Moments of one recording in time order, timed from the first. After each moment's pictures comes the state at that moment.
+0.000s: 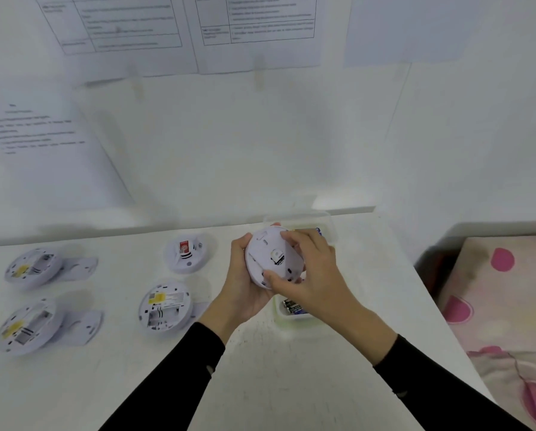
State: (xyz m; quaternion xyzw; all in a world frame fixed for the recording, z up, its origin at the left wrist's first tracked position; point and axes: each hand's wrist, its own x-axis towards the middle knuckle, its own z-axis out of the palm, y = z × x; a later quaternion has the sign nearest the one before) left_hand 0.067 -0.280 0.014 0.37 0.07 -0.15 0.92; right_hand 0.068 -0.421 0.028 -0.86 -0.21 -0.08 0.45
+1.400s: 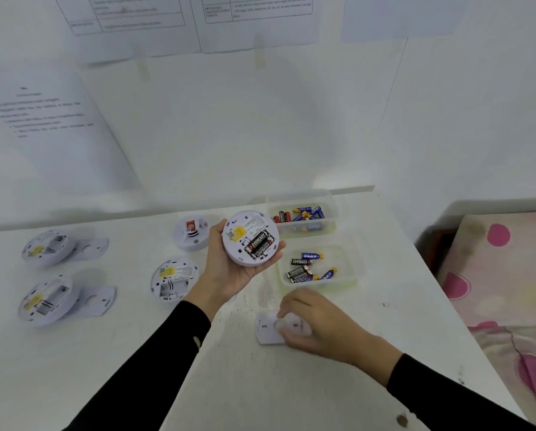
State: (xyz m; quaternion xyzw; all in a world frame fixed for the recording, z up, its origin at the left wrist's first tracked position) left_hand 0.047 -0.246 -0.005 0.31 0.13 -0.14 0.93; right_hand 0.000 -0.450 -0.056 -0.86 -0.40 -0.02 0.32
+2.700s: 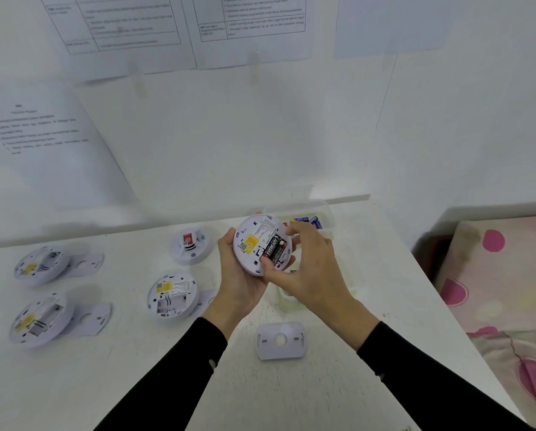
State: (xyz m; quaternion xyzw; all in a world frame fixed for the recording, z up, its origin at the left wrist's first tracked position) left_hand 0.043 -0.278 0.014 0.35 0.09 -0.06 0.93; right_hand 0.044 -0.406 0.017 -0.87 -0.19 -0.21 0.41
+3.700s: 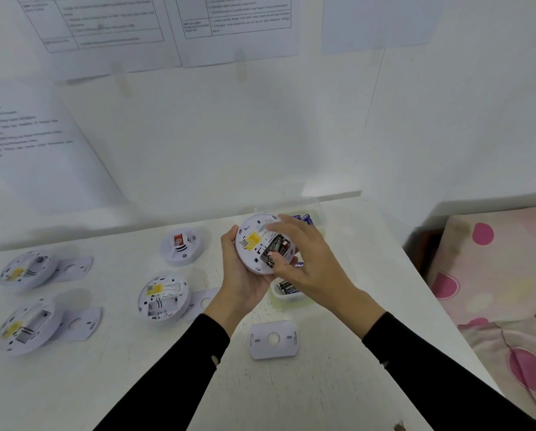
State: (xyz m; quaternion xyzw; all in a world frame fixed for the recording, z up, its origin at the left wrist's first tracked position) left_hand 0.051 -0.293 0.013 0.37 0.10 -0.10 0.92; right_hand 0.054 -0.433 0.019 -0.82 -0.27 -0.13 0.48
